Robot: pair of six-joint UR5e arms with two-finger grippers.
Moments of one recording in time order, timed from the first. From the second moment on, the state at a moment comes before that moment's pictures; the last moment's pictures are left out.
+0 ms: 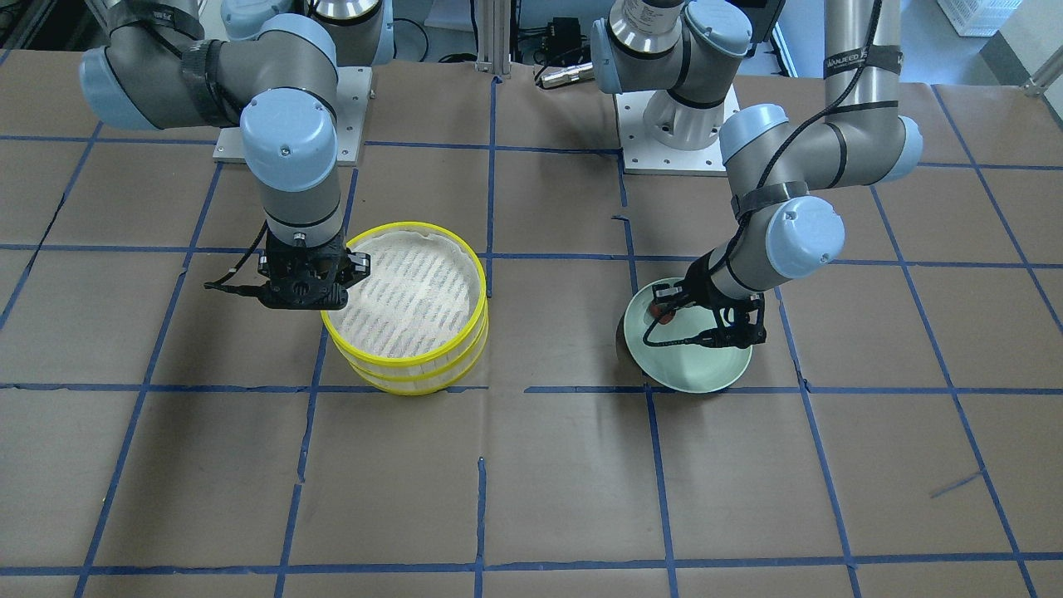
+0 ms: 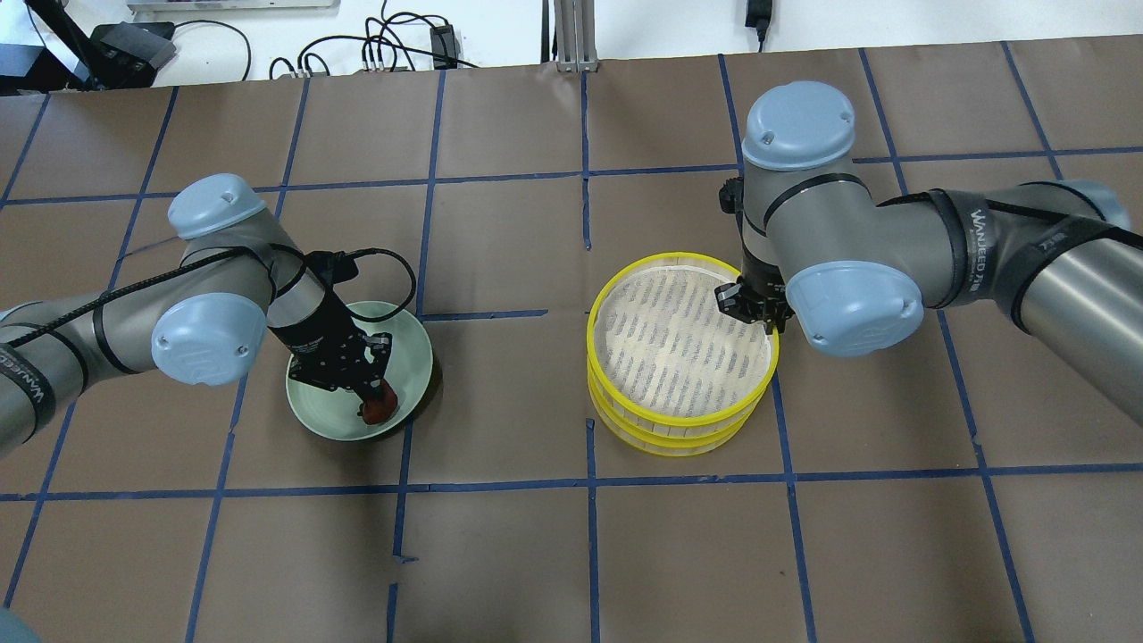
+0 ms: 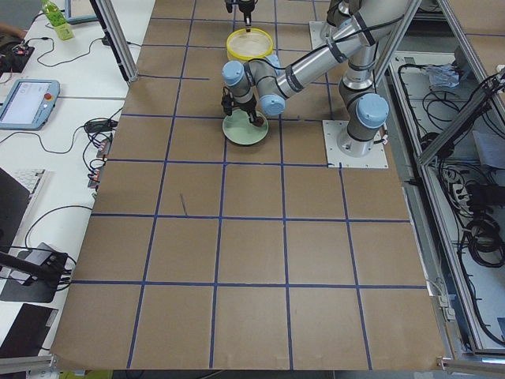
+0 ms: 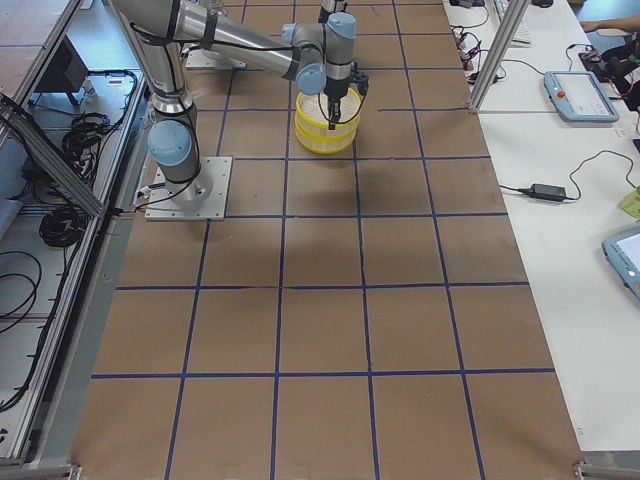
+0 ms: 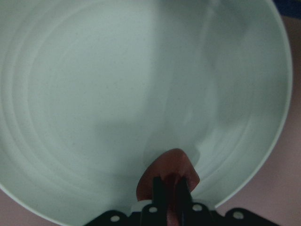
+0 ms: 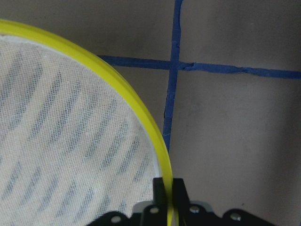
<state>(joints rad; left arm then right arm) -1.41 -1.79 -2.05 -1.14 1.45 0.02 1.70 -1.43 1.92 -1.99 -1.73 0.06</state>
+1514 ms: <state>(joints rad) -1.66 -1.70 -1.69 -1.39 1.34 -0.32 1.69 -1.45 1.91 -1.93 -1.73 0.04</state>
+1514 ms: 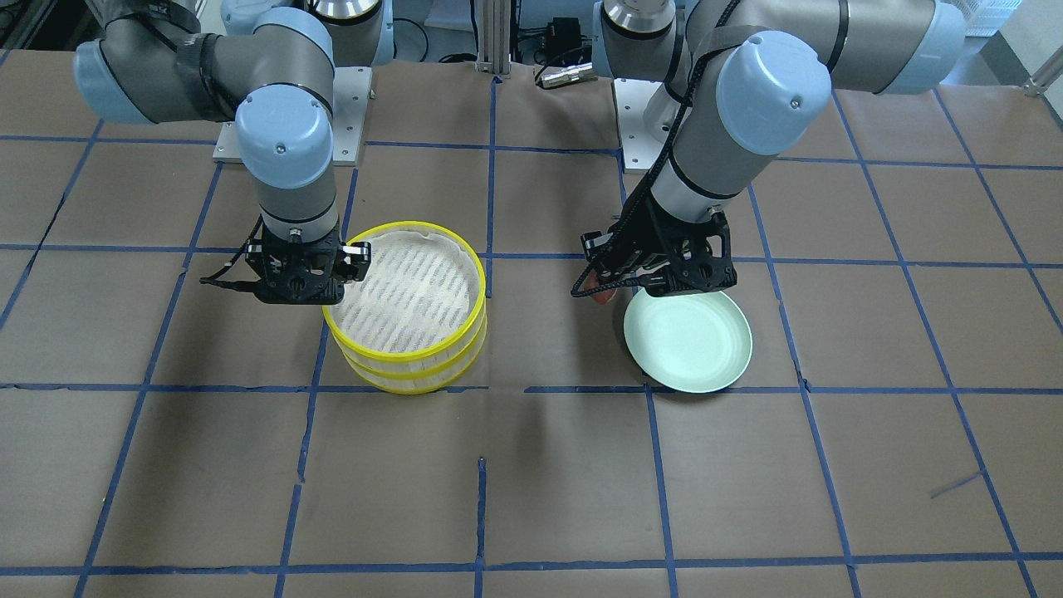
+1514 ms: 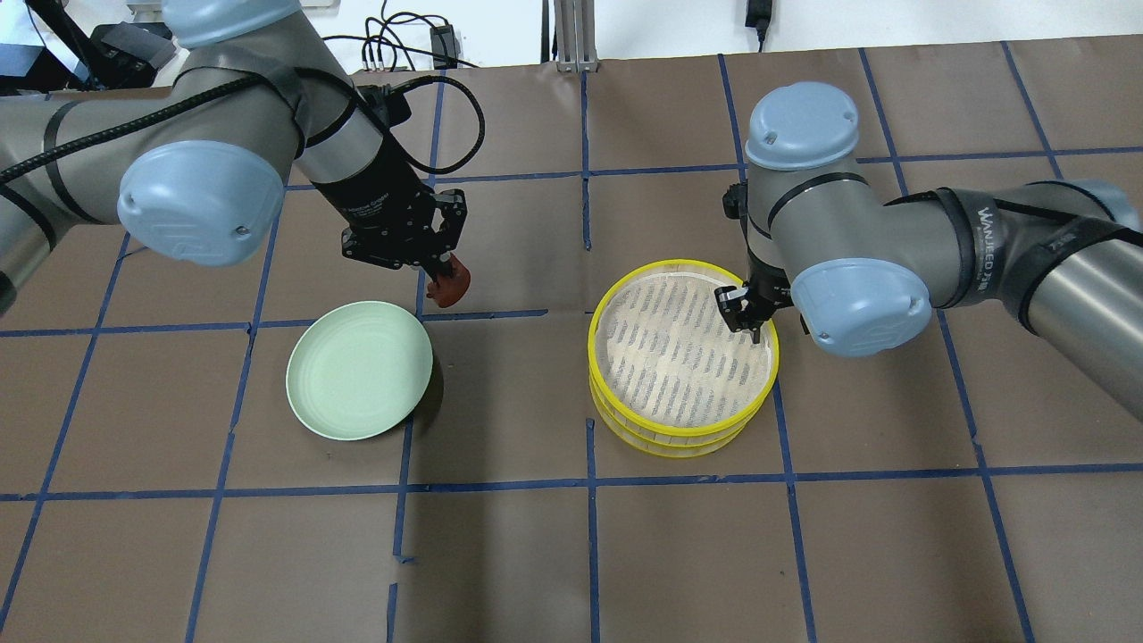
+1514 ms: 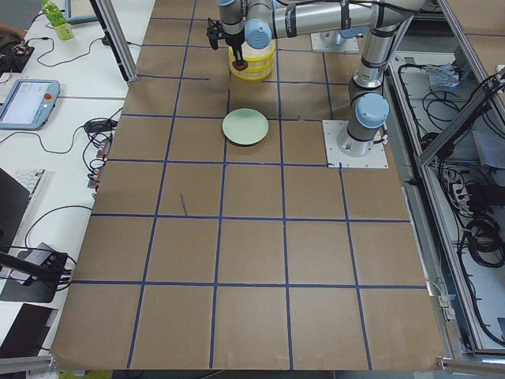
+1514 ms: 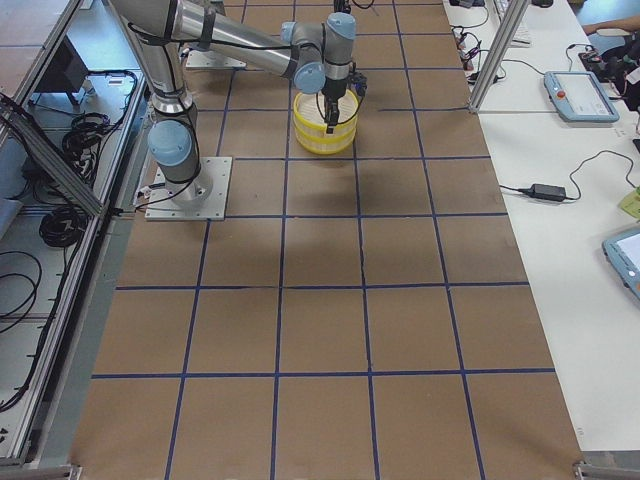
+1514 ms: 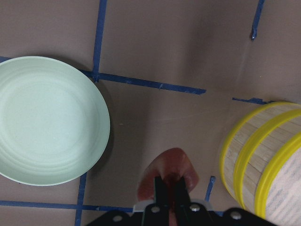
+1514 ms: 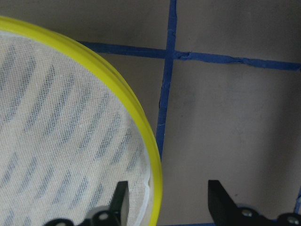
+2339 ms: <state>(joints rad) -1.85 -1.76 -1.69 -1.13 1.19 -0.78 1.60 -1.52 1.49 -1.54 -1.58 0.05</state>
